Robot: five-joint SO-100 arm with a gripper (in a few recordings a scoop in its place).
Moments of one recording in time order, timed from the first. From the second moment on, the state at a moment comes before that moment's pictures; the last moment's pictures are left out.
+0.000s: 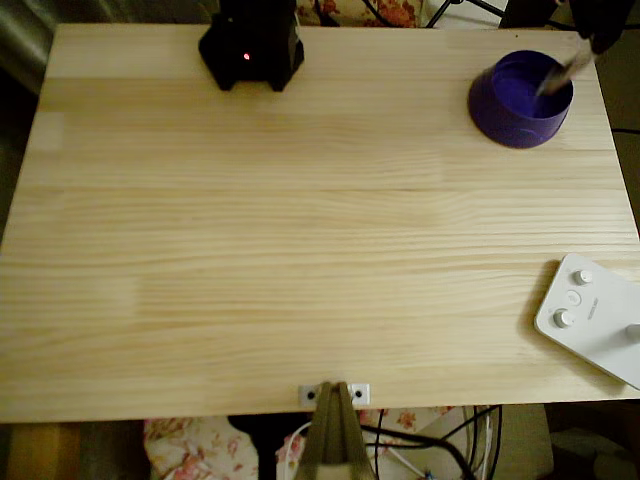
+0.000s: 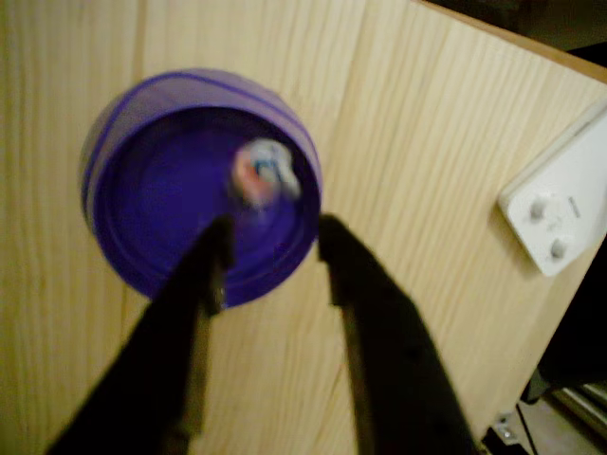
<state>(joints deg) -78.2 78.0 67.1 60.3 -20.2</state>
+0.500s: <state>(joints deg) -76.8 78.0 67.1 63.4 -19.8</state>
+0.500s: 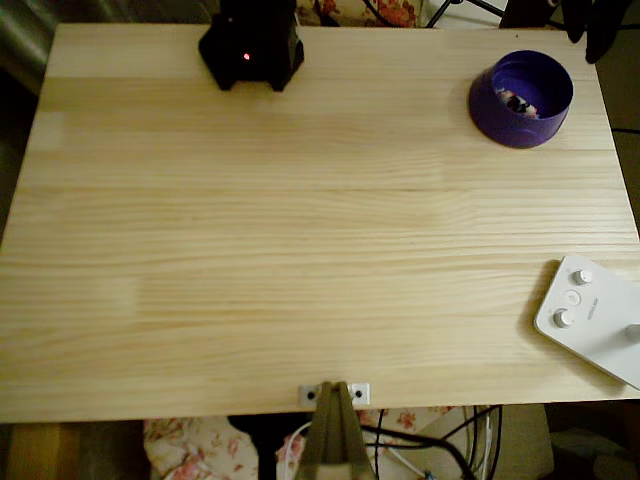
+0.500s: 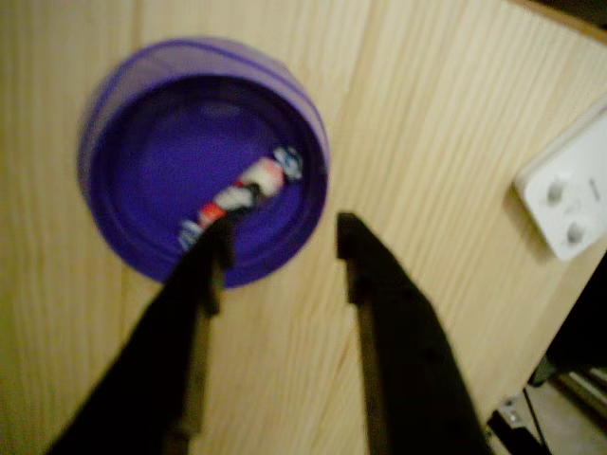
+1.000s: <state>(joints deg) -67.2 88.2 74.6 66.9 -21.8</state>
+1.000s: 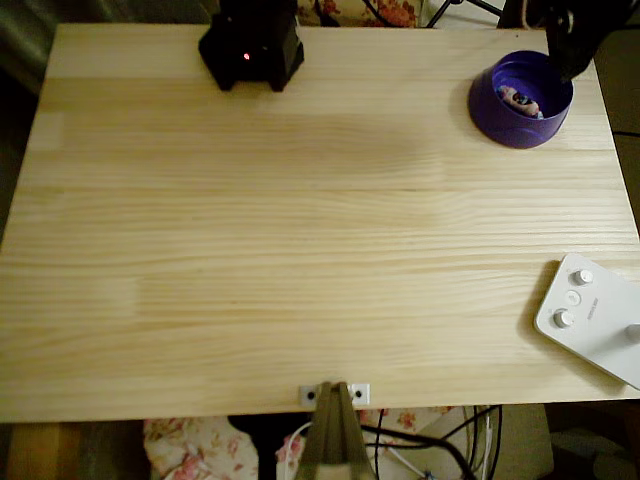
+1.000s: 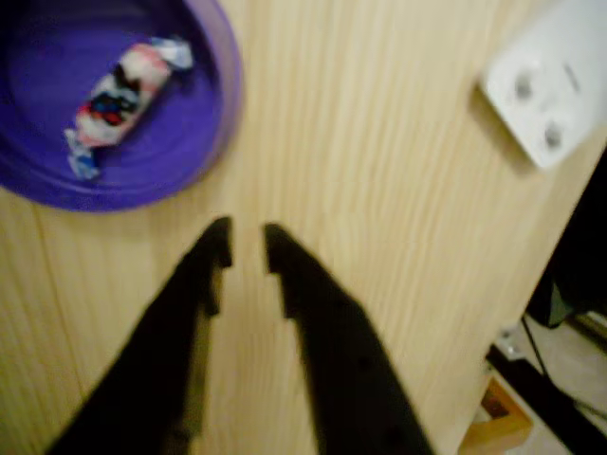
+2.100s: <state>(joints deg) -14.1 133.9 116.9 66.5 -23.3</state>
